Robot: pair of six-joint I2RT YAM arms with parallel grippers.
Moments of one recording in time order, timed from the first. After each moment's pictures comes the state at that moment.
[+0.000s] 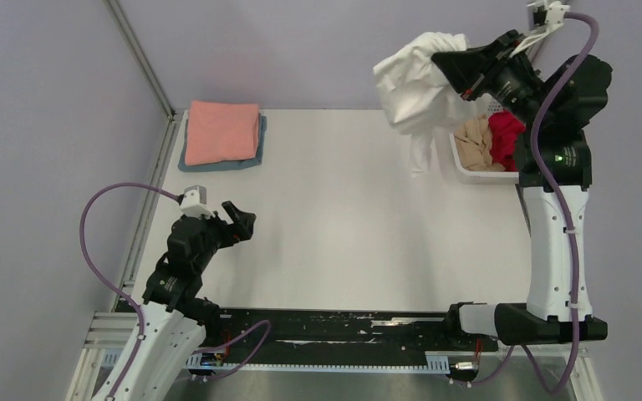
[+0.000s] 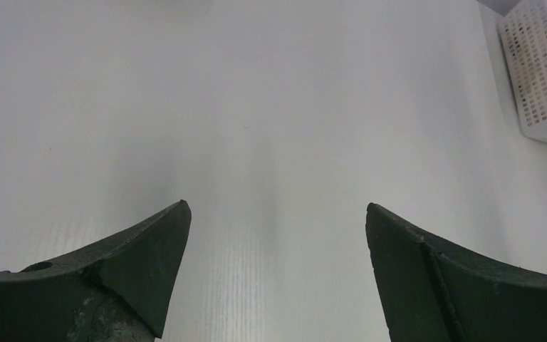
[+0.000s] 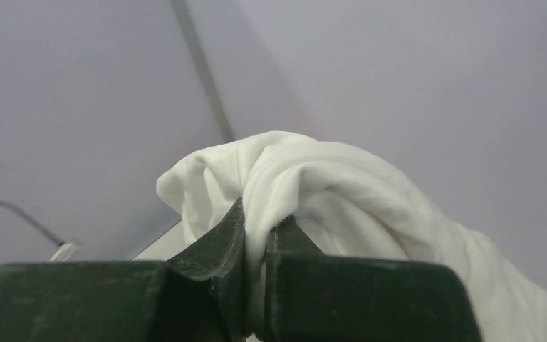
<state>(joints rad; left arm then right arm) -0.28 0.45 0.47 -0.38 -0.07 -0.53 -0.03 1.31 1.86 -0.27 -0.61 0.39</state>
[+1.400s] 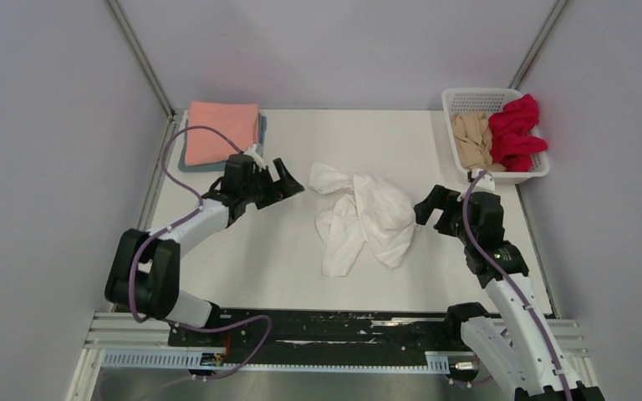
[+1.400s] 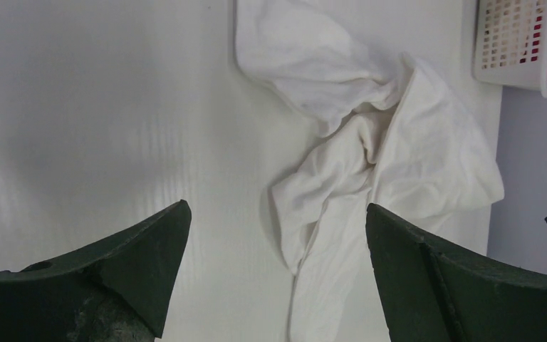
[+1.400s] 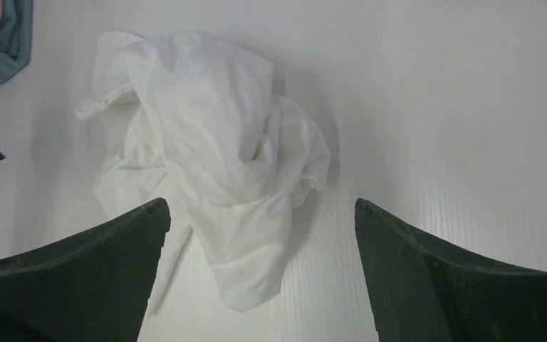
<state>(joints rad) -0.31 1.35 0.74 0.00 0.26 -0.67 0.15 0.74 0.64 -0.43 -0.01 0.42</state>
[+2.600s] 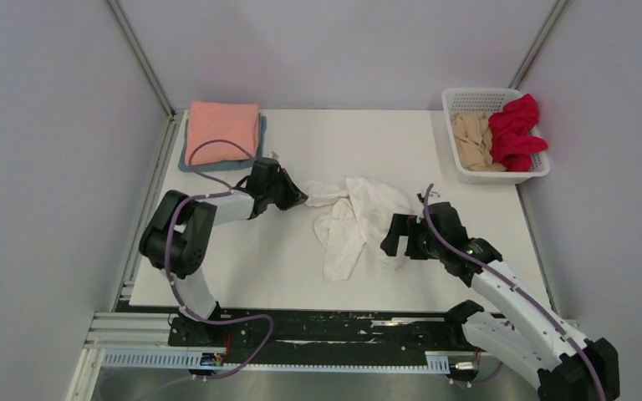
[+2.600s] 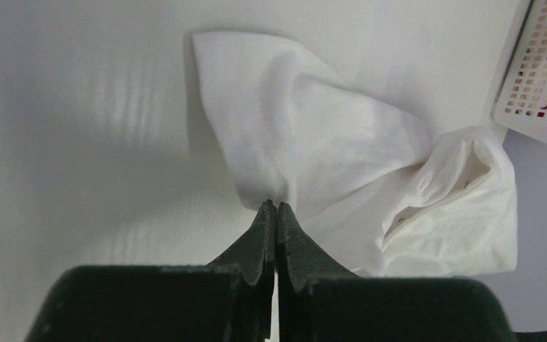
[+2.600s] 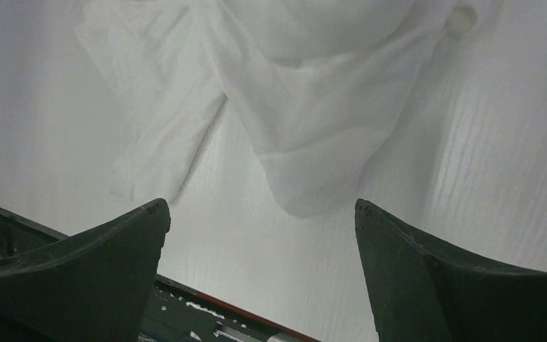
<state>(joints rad) -0.40 1.85 0.95 0.19 0.27 -0.93 0.43 0.79 0.58 -0.53 -0.10 0.49</state>
